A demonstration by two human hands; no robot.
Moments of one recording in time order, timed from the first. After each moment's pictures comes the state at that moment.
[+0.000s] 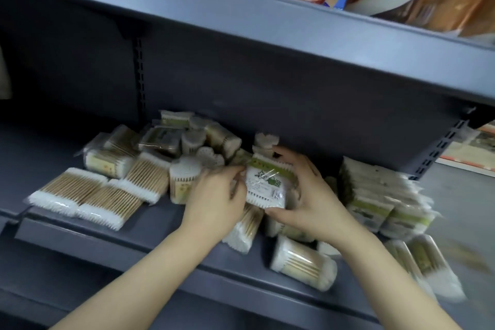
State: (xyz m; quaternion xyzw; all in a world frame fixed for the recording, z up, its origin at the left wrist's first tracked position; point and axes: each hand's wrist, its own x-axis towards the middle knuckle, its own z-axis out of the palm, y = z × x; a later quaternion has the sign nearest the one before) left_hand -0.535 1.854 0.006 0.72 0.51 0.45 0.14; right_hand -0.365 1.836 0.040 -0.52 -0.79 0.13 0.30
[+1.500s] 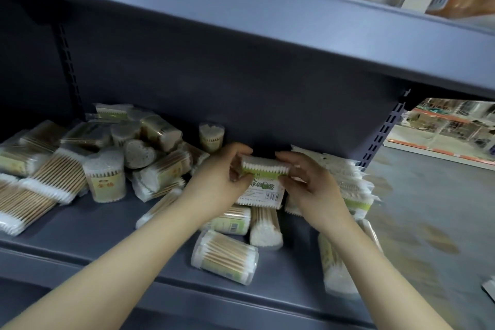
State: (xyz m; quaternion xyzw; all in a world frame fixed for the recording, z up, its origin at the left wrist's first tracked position) left_hand -0.428 1.862 0.026 0.76 0.45 0.40 0.25; right_hand -0.257 1.822 0.034 -0.56 -0.69 0.17 0.43
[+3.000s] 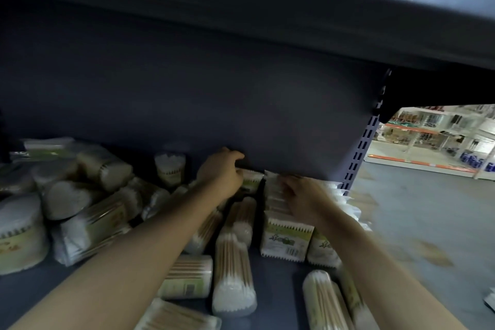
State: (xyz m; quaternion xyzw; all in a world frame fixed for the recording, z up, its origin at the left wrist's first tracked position) left_hand -0.339 1.987 0.011 0.80 0.50 0.30 0.14; right_hand -0.179 1.909 0.016 -0.71 -0.68 -0.01 0.16
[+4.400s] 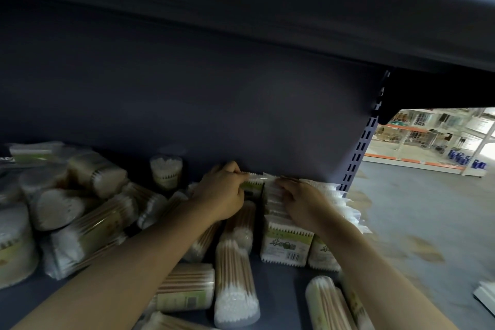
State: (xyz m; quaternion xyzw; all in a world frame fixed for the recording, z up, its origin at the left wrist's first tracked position) left_hand -0.343 1.982 -0.006 0.87 0.42 0.22 0.08; right_hand -0.184 1.906 0.018 -0.73 -0.66 0.02 0.16
